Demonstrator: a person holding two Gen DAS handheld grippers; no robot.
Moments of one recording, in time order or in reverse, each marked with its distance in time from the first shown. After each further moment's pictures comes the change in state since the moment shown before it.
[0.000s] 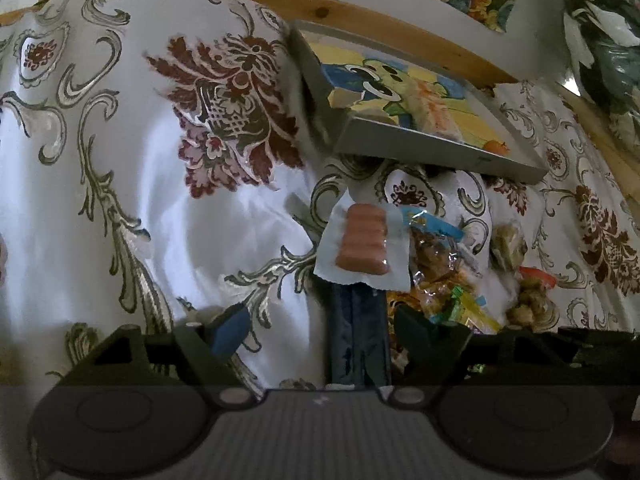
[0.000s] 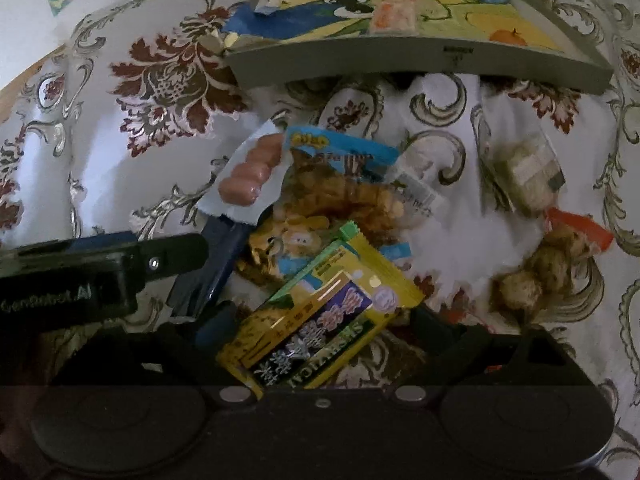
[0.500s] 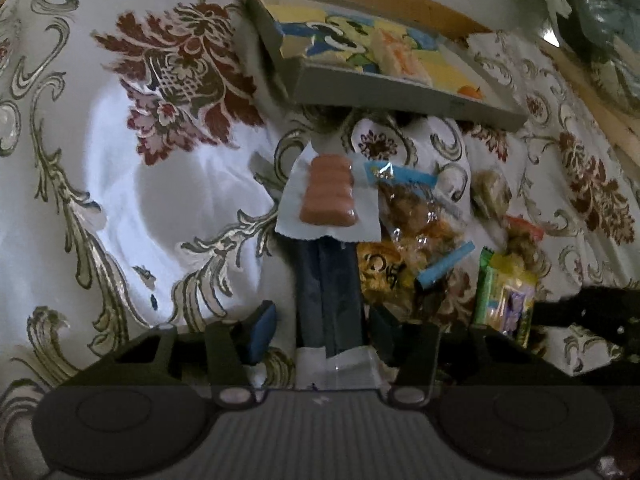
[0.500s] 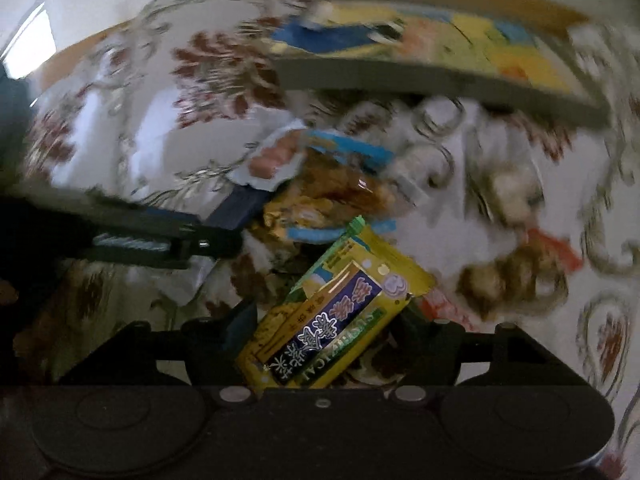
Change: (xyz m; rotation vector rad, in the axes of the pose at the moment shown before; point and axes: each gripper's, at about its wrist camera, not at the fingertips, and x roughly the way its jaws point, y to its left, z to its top) left arm 0.015 -0.018 -0.010 0.091 0.109 -0.026; right arm -0.041 -0.015 -0.033 -0.216 -0.074 0.061
